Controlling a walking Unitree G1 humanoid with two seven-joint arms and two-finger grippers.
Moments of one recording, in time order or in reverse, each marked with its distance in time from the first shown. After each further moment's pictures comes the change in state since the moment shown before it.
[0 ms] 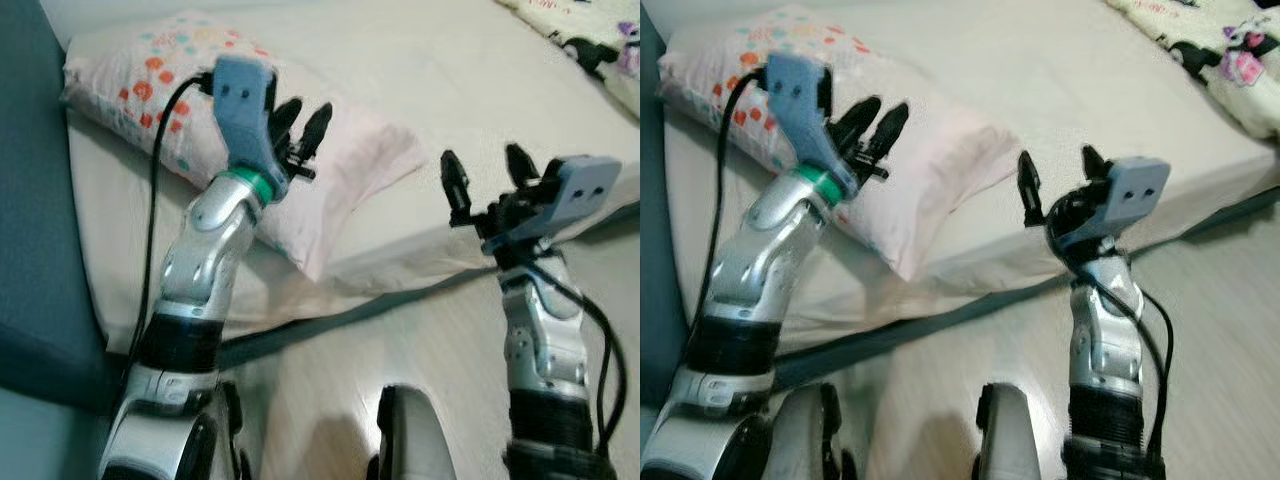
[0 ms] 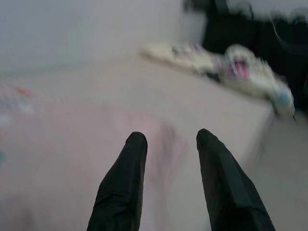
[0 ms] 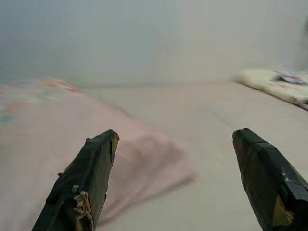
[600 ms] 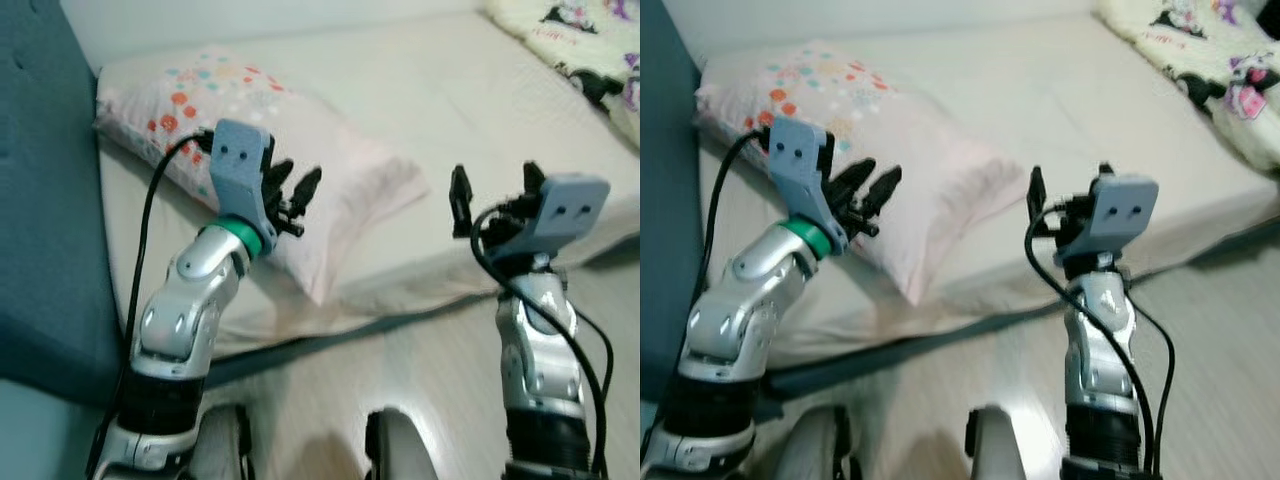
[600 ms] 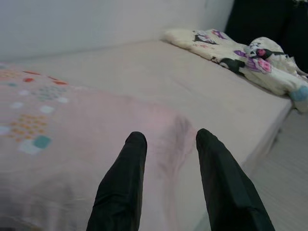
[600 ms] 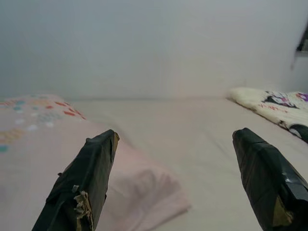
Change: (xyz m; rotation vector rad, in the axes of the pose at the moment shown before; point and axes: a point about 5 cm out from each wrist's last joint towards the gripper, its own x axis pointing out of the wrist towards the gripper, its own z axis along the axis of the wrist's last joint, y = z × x) left arm -0.019 -0.010 -0.017 -0.044 0.087 0.044; right arm -0.004 0.006 -0.002 -0.075 -0.002 -0.066
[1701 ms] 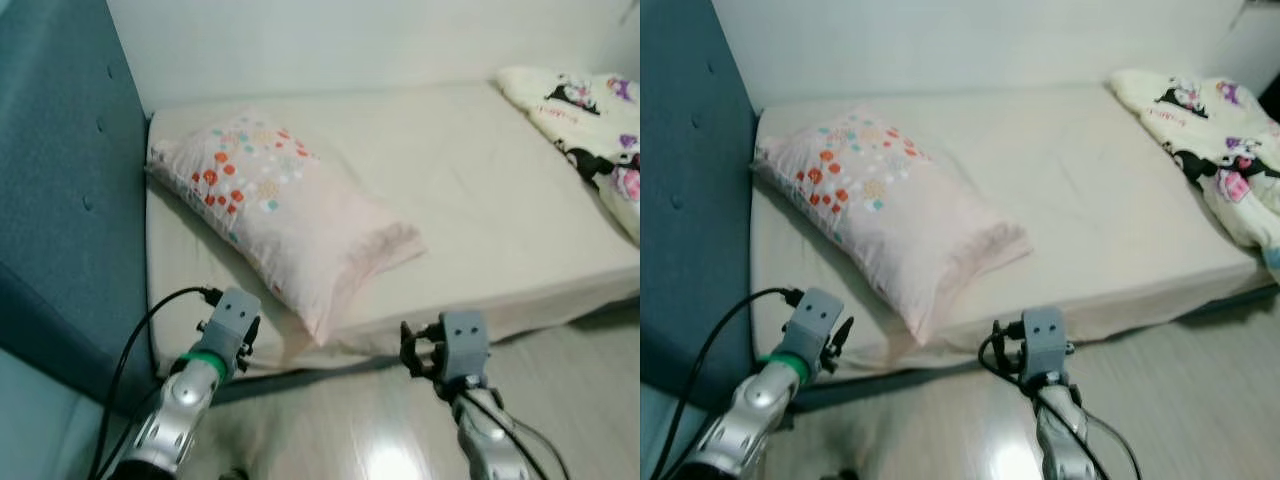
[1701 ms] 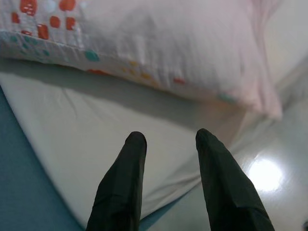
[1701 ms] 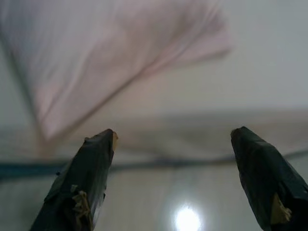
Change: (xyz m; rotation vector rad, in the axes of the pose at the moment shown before) left arm -0.093 0.048 -0.183 0.389 0.507 0.190; right arm -0.144 0.031 -0.159 -0.006 0.740 0.147
